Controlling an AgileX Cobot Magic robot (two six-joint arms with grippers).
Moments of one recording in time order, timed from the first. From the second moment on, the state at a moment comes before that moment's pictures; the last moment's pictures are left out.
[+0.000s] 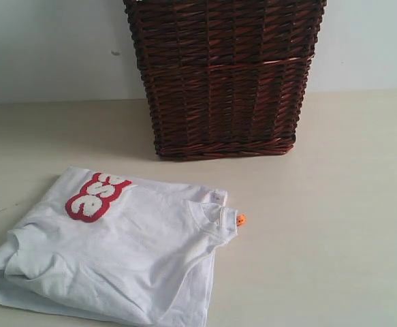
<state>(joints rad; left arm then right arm) -0.74 0.19 -0.60 -0.16 0.30 0.15 0.32 0.00 -0.52 0.70 0.31 -0.51</state>
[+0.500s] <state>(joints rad) -0.74 0.05 -0.59 -0.09 0.30 0.16 0.00 0.00 -0.52 0.57 0.30 -0.37</state>
